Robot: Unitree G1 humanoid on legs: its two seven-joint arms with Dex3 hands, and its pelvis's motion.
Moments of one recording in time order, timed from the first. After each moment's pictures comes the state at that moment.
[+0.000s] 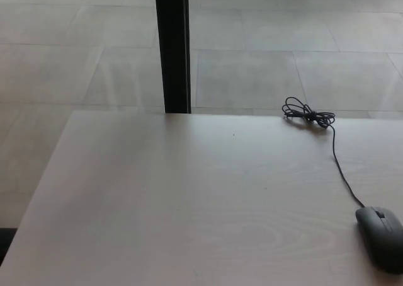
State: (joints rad) left_arm 0.10 0.59 0.64 1.16 -0.16 -0.13 -0.04; right_arm 0.15 -0.41 -0.52 0.92 0.06 -0.21 0.01
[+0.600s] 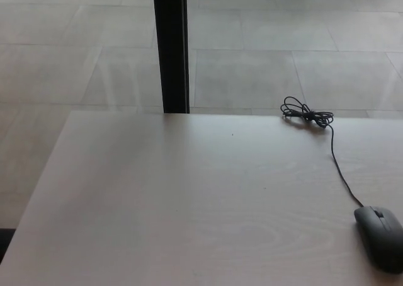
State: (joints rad) left_arm 0.07 0.62 0.71 1.21 -0.26 -0.15 -0.06; right_arm 0.14 -0.55 -0.66 0.85 0.19 -0.15 0.05
